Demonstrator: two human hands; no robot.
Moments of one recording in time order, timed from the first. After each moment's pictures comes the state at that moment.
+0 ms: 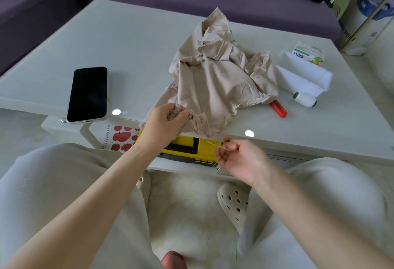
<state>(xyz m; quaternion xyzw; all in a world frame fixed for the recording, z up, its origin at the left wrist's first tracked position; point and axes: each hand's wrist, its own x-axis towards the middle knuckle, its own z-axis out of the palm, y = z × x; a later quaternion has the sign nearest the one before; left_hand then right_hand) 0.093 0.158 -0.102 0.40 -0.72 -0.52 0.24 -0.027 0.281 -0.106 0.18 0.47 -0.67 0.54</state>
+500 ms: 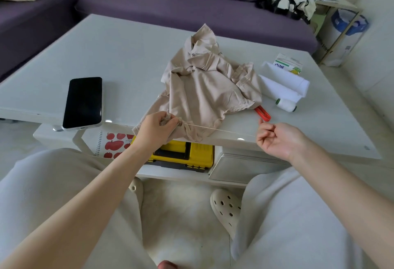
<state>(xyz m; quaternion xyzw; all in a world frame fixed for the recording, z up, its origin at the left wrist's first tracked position) 0.090 0.151 -0.111 0.43 -0.74 -0.47 0.23 -0.115 0.315 -0.071 0.17 0.50 -0.70 0.48</state>
